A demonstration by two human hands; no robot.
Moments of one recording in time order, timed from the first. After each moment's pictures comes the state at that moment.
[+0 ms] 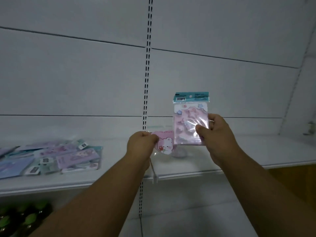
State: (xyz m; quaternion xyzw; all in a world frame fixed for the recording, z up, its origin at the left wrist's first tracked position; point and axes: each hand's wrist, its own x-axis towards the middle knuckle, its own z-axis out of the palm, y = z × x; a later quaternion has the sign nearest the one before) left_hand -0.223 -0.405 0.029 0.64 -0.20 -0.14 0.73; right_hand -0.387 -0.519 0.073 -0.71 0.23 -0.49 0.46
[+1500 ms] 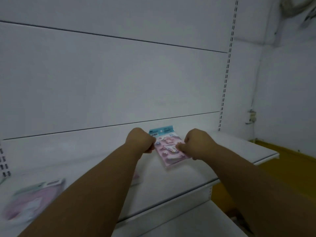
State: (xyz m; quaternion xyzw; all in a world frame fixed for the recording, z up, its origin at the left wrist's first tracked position) left_hand -0.334 -0.818 0.044 0.77 -0.34 -0.18 0.51; right_hand -0.512 -0.885 0.053 -0.86 0.45 -0.21 0.12
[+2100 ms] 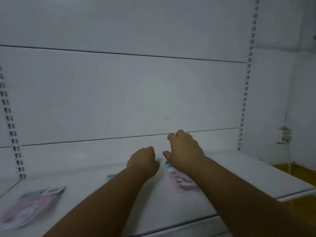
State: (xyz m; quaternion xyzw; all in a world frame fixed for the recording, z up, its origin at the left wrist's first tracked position) left_hand -0.335 -0.844 0.011 0.87 -0.42 0.11 0.22; right_hand -0.474 -0.907 0.063 -0.92 0.27 -0.30 -0.05
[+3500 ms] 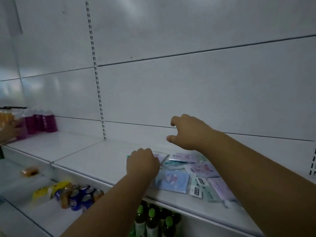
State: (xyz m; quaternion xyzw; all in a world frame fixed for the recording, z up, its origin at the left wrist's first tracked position) left_hand 0.041 -0.075 0.005 0.96 -0.04 0.24 0.11; right_hand -0.024 -0.227 0.122 -0.97 -0.06 -0.22 0.04
